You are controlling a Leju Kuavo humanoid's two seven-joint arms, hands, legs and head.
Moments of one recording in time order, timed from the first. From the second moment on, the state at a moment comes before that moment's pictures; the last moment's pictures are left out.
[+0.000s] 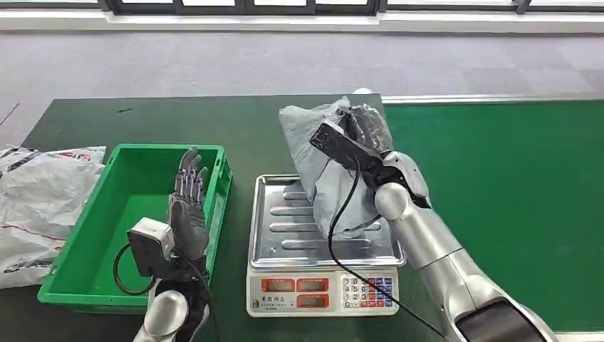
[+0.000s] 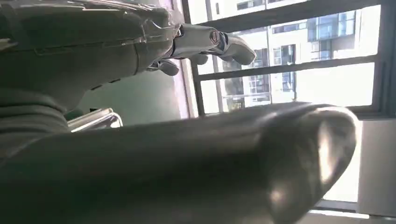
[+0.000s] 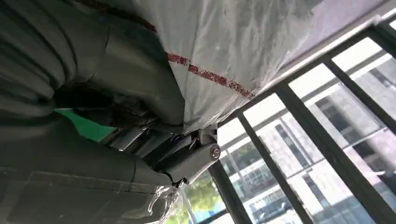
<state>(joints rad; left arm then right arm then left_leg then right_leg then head) -0.10 -0.09 -0.43 -1.67 -0.01 0.33 -0.40 -0.72 0.06 0.46 -0.99 0.61 -0.23 -0.11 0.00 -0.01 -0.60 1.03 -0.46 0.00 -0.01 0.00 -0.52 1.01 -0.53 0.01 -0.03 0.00</state>
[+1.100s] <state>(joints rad) -0.15 -0.10 -0.45 -1.64 -0.07 0.34 -0.32 -0.64 0.17 0.46 -0.93 0.39 0.14 -0.06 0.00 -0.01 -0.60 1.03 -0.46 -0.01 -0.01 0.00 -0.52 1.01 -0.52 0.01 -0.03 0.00</state>
